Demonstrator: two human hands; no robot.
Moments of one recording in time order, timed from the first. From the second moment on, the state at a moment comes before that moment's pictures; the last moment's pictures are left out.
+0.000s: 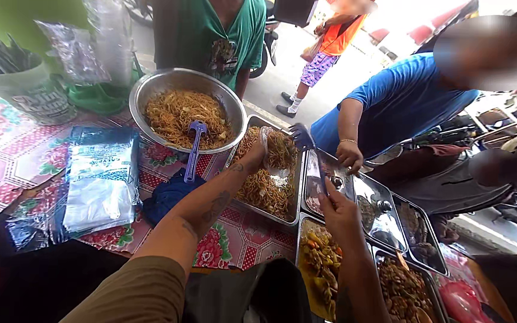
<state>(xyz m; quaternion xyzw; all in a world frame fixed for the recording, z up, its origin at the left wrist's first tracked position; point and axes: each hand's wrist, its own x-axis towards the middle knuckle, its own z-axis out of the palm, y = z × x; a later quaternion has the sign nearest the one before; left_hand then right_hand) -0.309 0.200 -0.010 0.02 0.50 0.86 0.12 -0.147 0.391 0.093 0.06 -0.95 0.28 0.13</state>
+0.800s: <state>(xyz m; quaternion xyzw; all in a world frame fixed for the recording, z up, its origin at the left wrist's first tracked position) -0.288 0.244 -0.017 0.02 0.47 0.88 -0.02 -0.215 0.341 0.057 -0.25 -0.47 0.85 -0.03</state>
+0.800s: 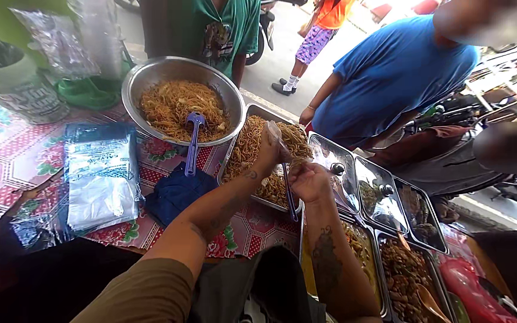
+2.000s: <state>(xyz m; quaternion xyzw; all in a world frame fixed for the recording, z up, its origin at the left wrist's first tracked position) -0.127 0.142 0.000 0.07 0.86 0.49 -0.09 -0.154 0.338 0.106 0.16 -0.79 0.58 0.11</state>
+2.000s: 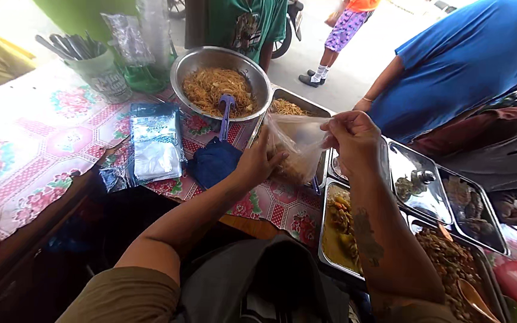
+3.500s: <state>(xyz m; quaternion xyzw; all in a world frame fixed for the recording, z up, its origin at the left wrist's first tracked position) -0.006 0.252 0.176 0.34 0.68 0.63 -0.16 -0.066 0.393 0.053 0.41 -0.27 0.81 -0.32</state>
